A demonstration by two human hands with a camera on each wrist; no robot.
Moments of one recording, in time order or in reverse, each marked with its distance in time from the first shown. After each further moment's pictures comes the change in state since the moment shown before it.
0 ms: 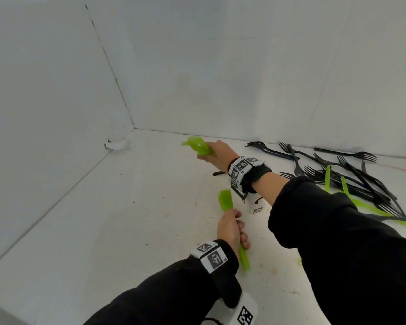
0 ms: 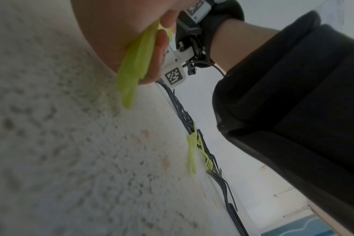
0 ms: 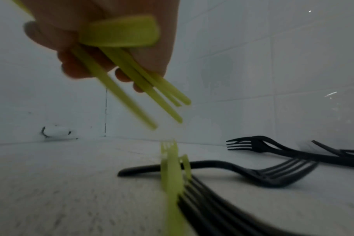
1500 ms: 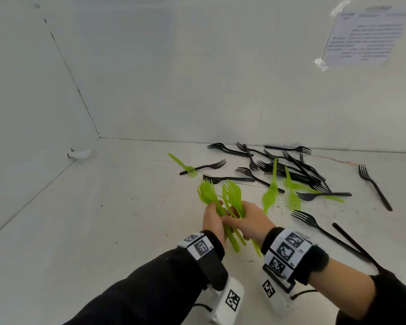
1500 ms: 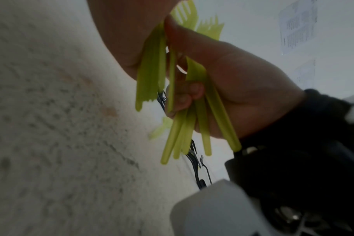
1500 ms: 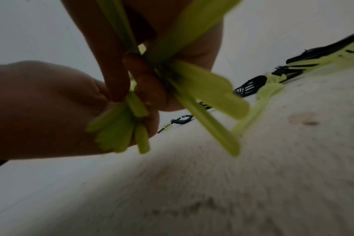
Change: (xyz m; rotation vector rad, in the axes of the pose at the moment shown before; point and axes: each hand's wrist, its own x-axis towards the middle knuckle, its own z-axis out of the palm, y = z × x) left_hand -0.020 -0.027 0.032 -0.193 -0.167 0.062; right_hand -0.239 0.009 -0.013 0.495 0.099 0.535
